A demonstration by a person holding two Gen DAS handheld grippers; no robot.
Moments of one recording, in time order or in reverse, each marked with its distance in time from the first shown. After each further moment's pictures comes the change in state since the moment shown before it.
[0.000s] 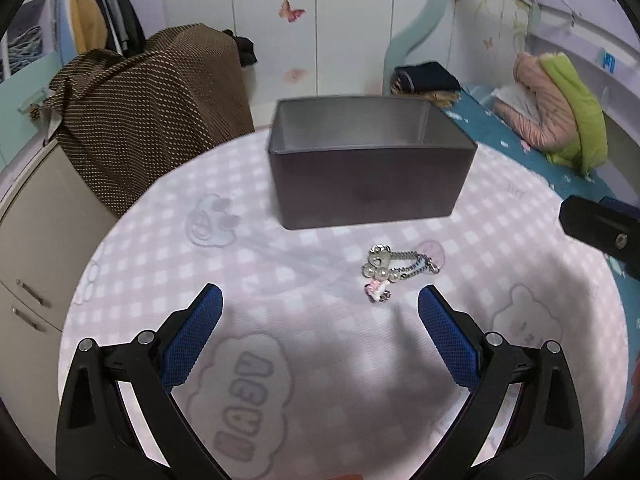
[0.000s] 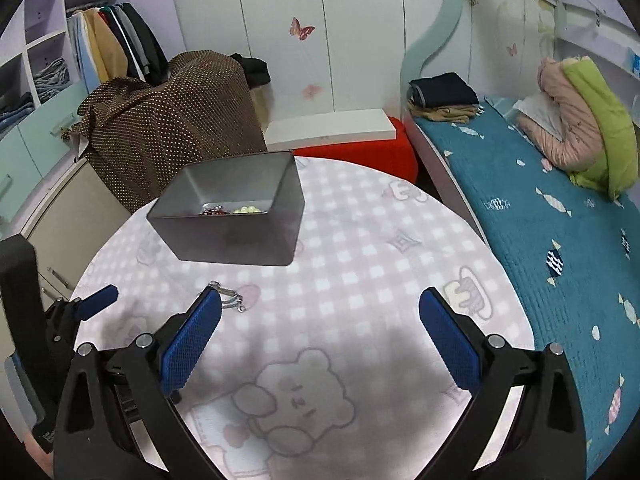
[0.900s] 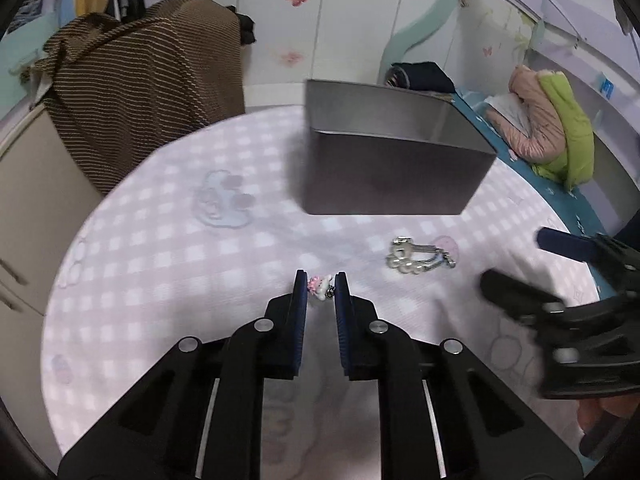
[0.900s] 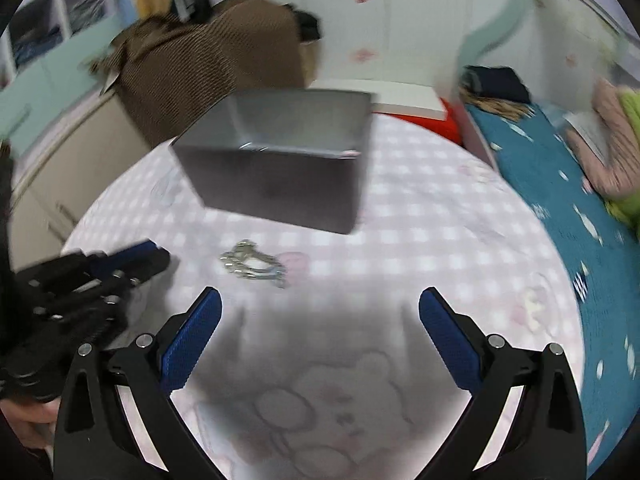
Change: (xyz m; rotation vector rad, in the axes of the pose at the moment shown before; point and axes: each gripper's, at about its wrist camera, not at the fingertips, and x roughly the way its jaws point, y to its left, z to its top) left arm 0.000 0.042 -0.003 -0.092 0.030 -0.100; right arm 0.054 0.051 -0.007 -0.209 0.140 0.090
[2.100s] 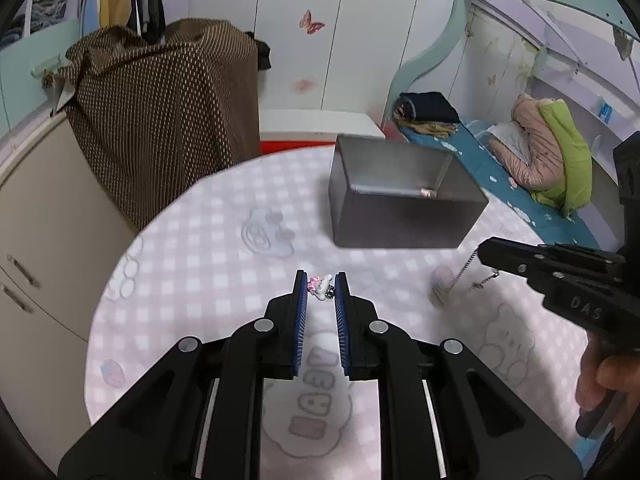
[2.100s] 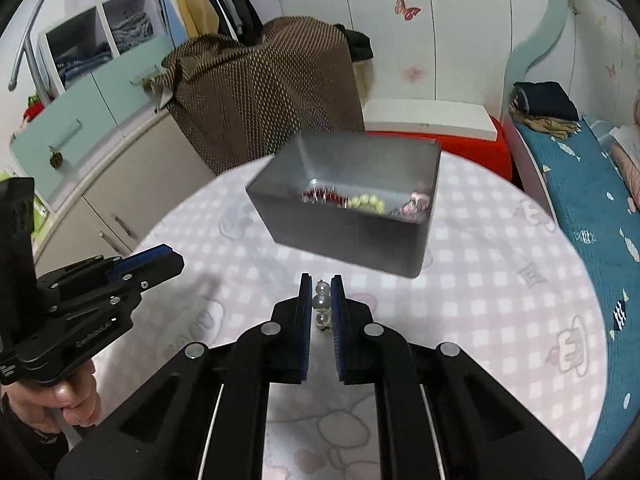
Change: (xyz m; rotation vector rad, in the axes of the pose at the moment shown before) left arm -0.054 0.017 0.012 -0.028 -0.093 0.006; right arm -0.030 0.004 0.026 0.004 -0.074 0.209
